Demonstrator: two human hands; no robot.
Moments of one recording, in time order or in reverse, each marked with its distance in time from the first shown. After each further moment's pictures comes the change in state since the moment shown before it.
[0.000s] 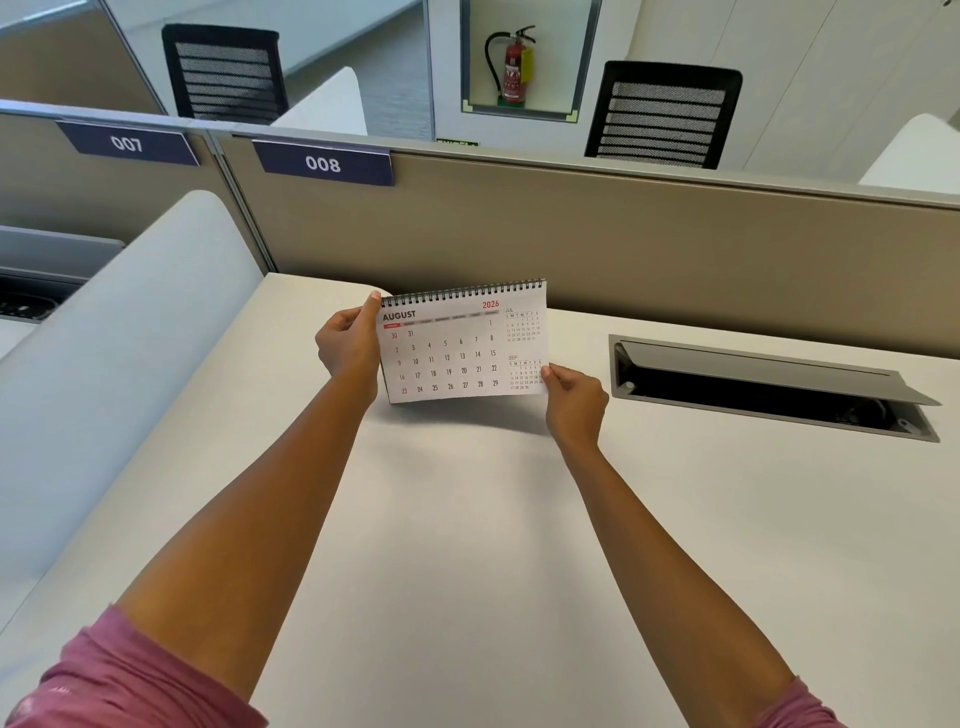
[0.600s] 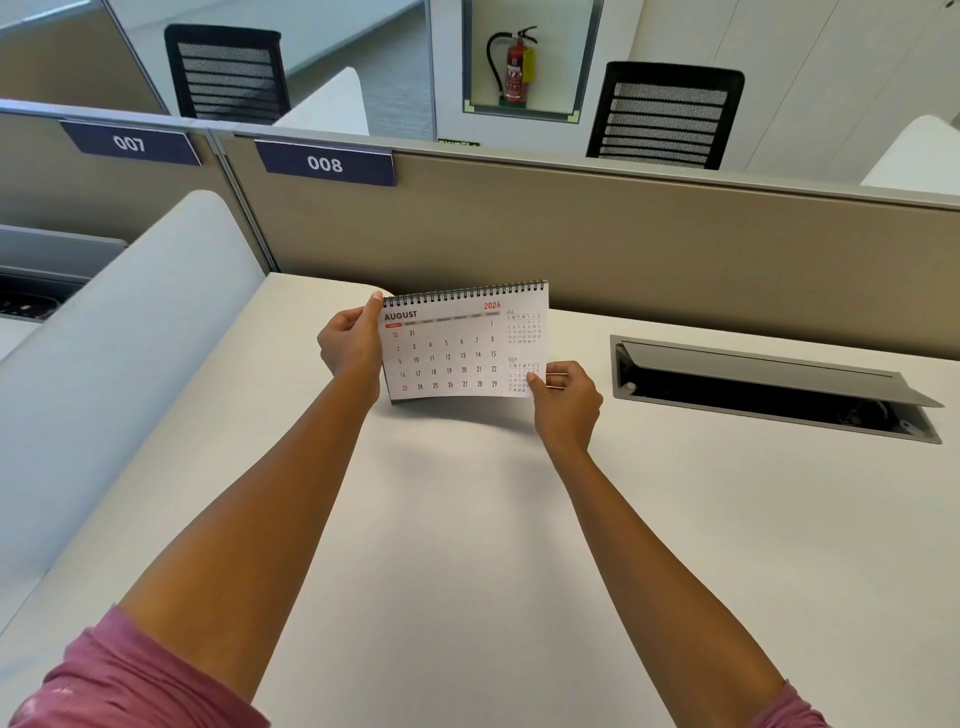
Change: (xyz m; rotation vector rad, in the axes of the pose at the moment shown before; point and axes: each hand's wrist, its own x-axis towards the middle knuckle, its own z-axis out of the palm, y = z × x) left_hand 0.001 -0.001 0.000 0.000 -0.001 -0.004; right_hand -0.012 -0.009 0.008 -0.006 0.051 0.027
